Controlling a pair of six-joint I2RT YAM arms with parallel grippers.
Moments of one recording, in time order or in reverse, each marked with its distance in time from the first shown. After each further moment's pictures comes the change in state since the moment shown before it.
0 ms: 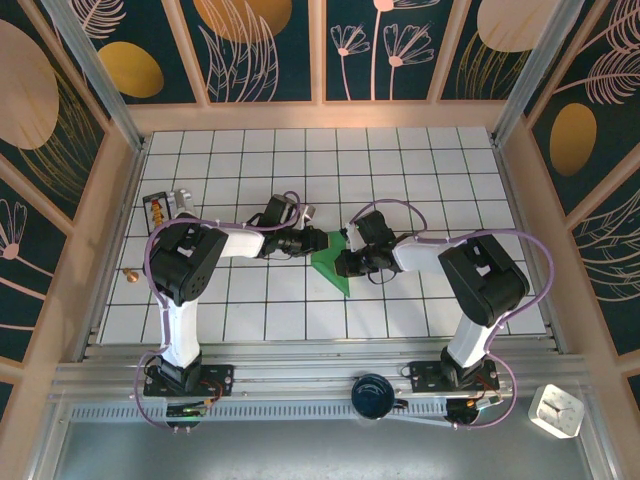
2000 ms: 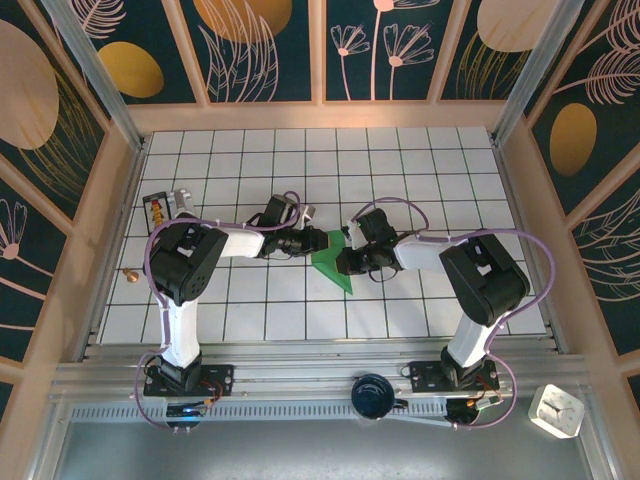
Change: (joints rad) left arm 0.000 0.002 0.001 0.000 0.004 0.004; right arm -0.016 0.000 0.009 -0.005 -0.018 0.000
